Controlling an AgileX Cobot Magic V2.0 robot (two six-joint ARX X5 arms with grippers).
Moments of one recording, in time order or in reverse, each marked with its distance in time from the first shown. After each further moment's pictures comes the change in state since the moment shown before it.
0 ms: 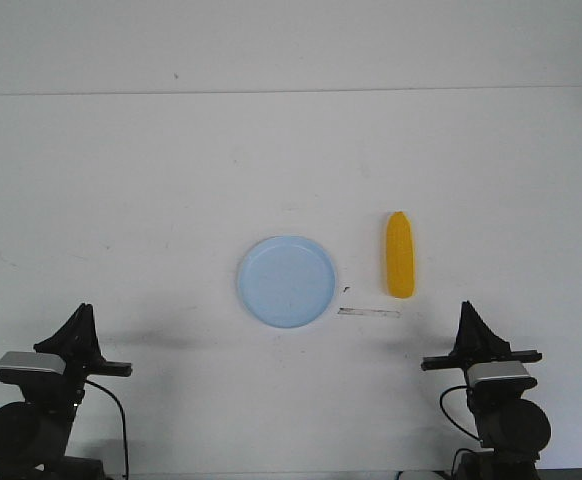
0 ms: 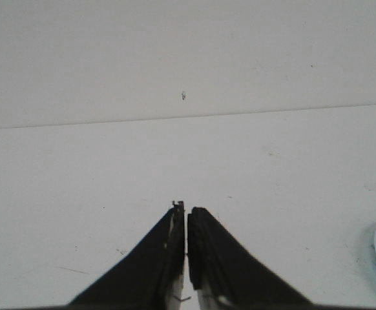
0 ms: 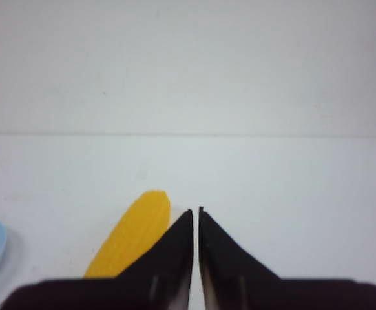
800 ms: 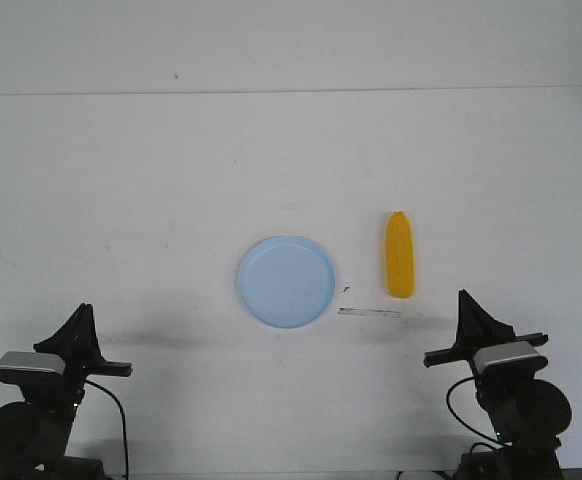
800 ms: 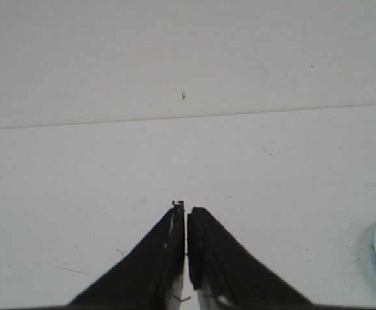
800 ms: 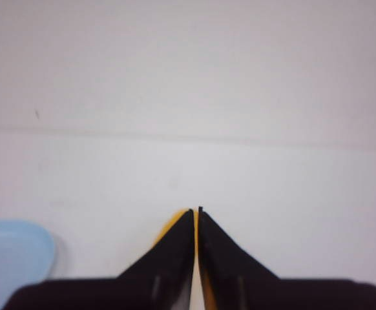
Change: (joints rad) left arm 0.000 0.000 0.000 0.000 0.000 0.000; right arm 0.006 0.252 0.272 -0.153 -0.095 -0.020
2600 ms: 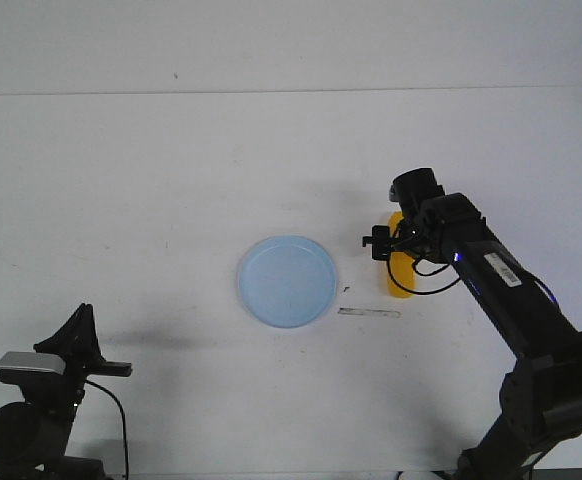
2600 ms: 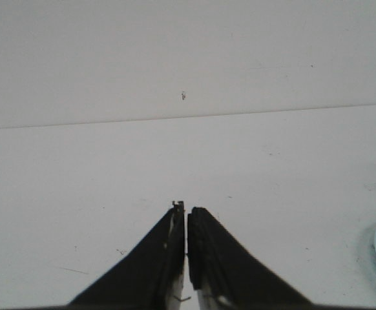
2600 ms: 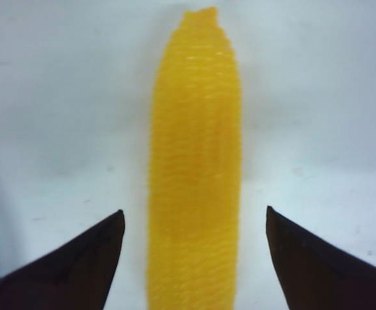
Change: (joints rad) left arm 0.000 0.000 0.000 0.000 0.000 0.000; right arm 0.184 1.496 1.155 -0.879 0.180 0.325
